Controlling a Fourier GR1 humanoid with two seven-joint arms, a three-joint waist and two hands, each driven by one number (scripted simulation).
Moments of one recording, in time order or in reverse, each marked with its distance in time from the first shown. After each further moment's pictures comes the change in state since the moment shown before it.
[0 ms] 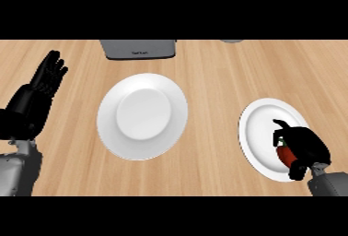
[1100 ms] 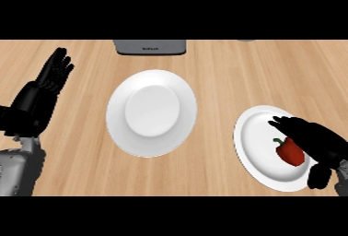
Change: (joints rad) left arm -0.023 0.028 -0.052 0.013 0.037 0.011 -0.017; right arm -0.007 -0.248 0.126 -0.283 -0.225 0.279 -0.044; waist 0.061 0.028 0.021
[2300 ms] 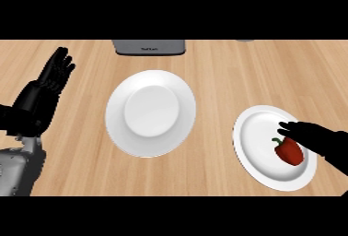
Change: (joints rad) left arm -0.002 0.046 -0.061 0.002 0.050 0.069 -0.007; right arm 0.140 -0.262 -0.056 -0.341 -0.448 -0.085 -0.076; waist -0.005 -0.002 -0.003
